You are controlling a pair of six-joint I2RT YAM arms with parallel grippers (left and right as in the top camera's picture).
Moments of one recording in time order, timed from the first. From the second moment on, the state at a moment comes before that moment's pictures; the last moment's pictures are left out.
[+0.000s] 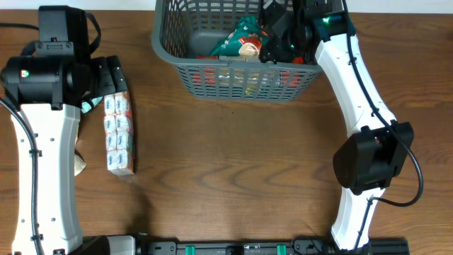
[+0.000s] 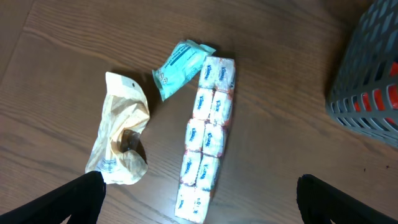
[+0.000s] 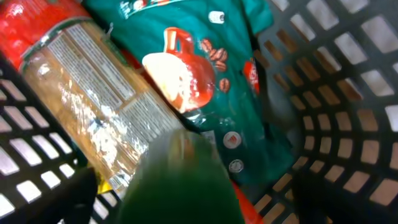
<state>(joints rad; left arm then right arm) 0.01 1.52 1.82 -1.37 -0.22 -0.22 0.24 2.10 2.05 -0.98 -0.16 -0.52</state>
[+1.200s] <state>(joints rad) 0.15 1.56 1.78 -1.44 -0.25 -0.20 -0.27 1.72 2.24 -1.43 0.24 0.29</state>
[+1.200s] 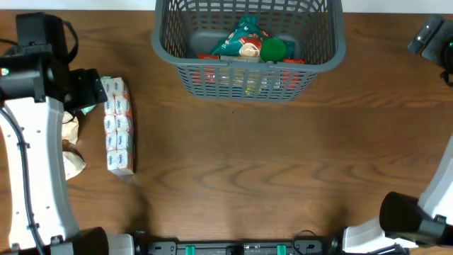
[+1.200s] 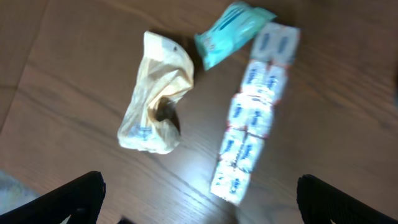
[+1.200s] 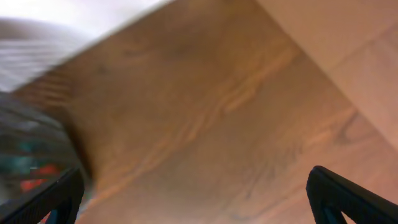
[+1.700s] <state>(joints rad) 0.15 1.74 1.32 -1.09 -0.05 -0.08 -0.28 1.74 1.99 -1.30 0.19 0.29</state>
